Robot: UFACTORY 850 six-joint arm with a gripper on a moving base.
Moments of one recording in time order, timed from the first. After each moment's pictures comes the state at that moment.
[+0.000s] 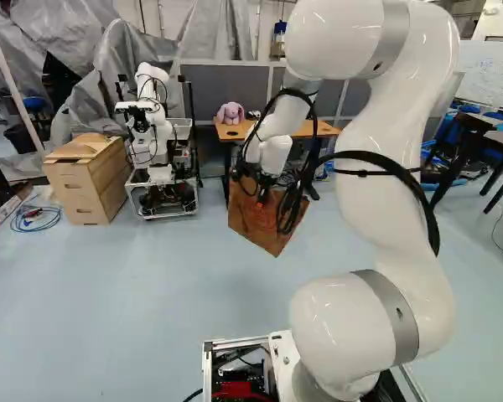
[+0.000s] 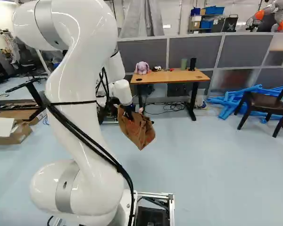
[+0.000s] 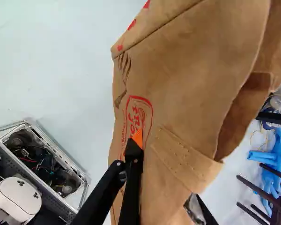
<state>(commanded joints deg) 2.7 -26.1 -52.4 9.5 -7.5 -65.8</state>
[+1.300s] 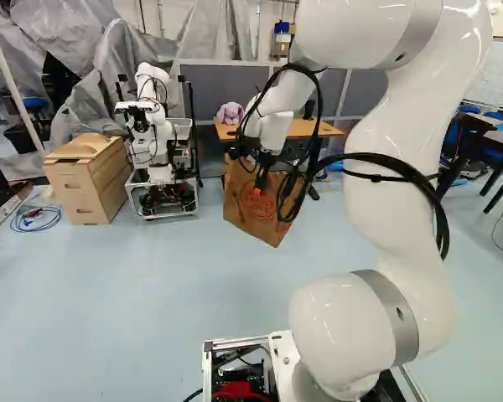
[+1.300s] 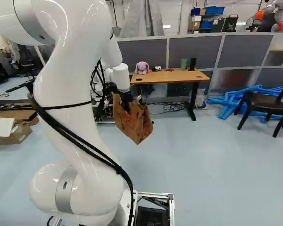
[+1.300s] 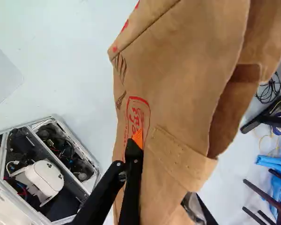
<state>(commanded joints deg) 3.1 -21.0 -58.8 10.4 -24.5 -65.8</state>
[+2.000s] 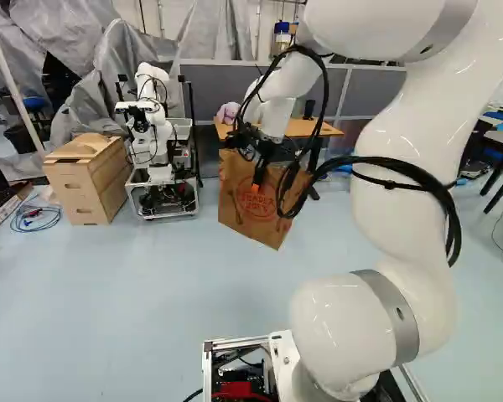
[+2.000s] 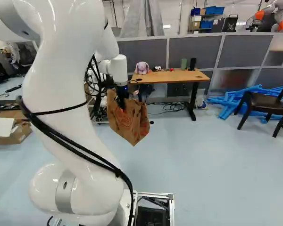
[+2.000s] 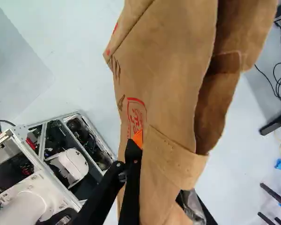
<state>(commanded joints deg) 3.4 -15.4 -58.6 12.5 -36.1 -65.8</state>
